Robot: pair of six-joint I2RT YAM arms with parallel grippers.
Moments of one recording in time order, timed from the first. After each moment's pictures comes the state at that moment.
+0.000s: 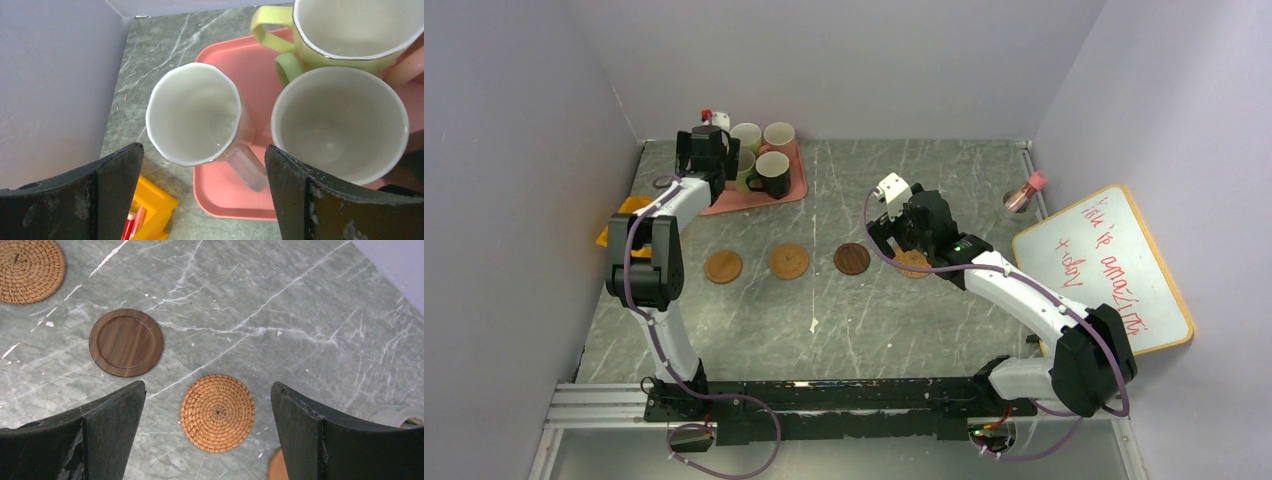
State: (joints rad) left arm -0.07 1.91 1.39 0.07 -0.39 0.18; right arm 0.58 1.28 0.89 -0.13 0.10 -0.25
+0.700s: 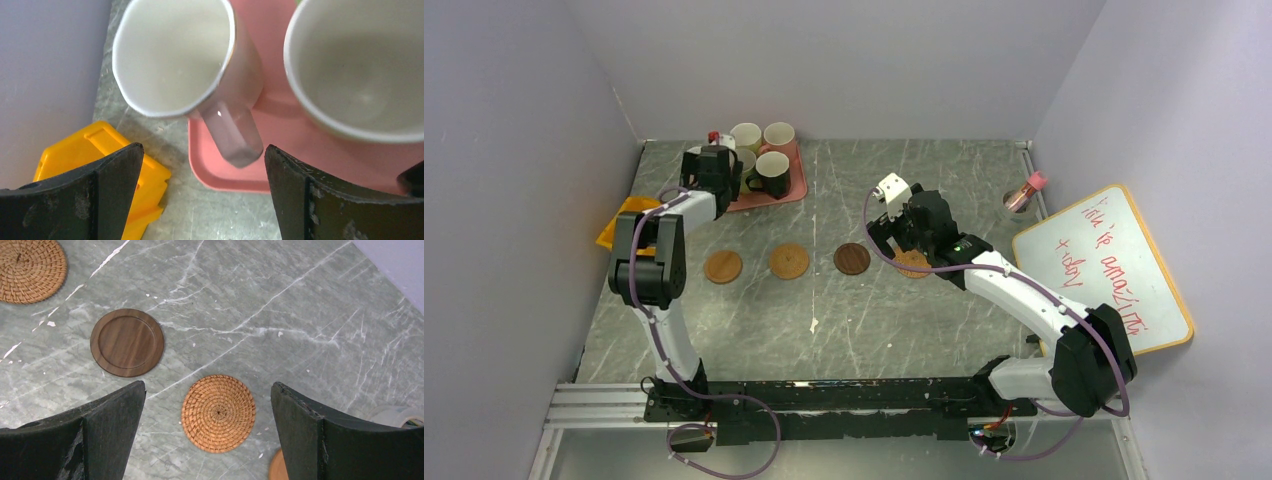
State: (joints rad) left arm -0.09 1.94 1.27 0.12 -0.46 0.21; right arm 0.58 1.28 0.89 -0.13 0.09 -0.25
